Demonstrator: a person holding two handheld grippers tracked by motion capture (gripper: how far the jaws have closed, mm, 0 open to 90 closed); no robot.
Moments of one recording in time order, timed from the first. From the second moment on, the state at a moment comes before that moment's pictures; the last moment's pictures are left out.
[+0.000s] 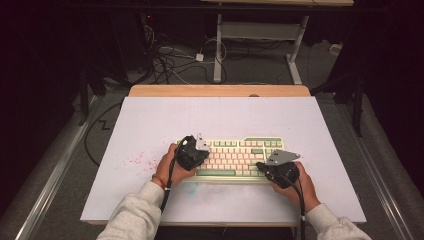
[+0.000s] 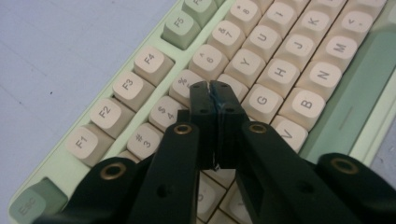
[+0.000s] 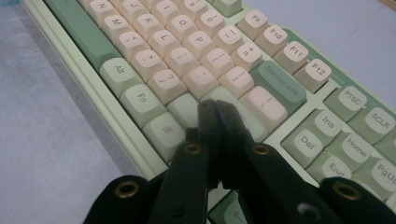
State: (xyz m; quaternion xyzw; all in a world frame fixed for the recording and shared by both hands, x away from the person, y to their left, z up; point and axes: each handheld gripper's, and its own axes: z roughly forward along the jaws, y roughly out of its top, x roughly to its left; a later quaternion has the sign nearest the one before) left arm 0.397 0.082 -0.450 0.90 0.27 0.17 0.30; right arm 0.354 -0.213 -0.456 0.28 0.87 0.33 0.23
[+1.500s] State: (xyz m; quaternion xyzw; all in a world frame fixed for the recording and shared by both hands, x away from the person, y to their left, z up) left arm 0.334 0.151 -0.443 0.85 0.25 0.30 0.36; right arm 0.334 -0.228 -0.425 0.29 0.82 0.40 0.28
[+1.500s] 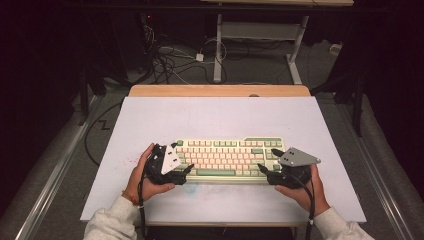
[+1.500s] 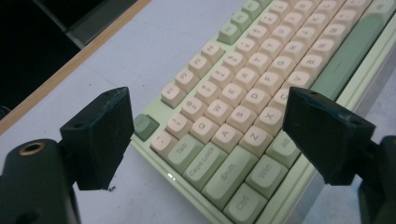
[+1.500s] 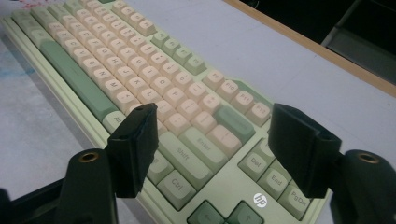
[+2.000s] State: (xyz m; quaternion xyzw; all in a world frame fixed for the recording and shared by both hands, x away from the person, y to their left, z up) left arm 0.311 0.184 -0.463 0.85 0.29 0.29 0.35; right arm 0.335 -0.224 -0.425 0.29 0.82 0.40 0.28
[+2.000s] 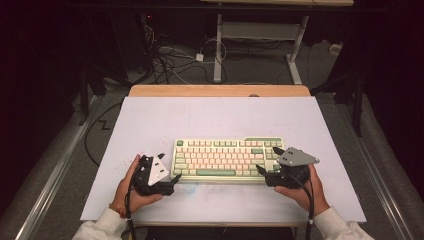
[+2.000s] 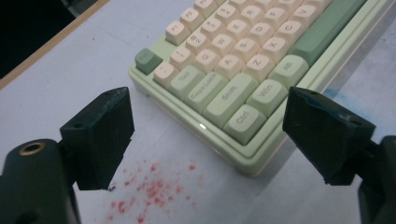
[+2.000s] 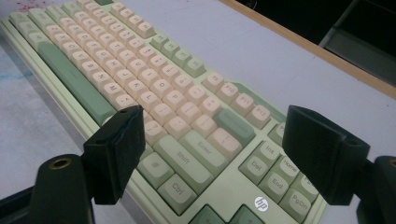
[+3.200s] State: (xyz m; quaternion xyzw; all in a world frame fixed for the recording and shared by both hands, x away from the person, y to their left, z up) left arm 0.296 0.202 -0.474 0.85 0.31 0.26 0.34; right arm 0.391 -0.148 -0.439 0.27 0.87 0.36 0.20
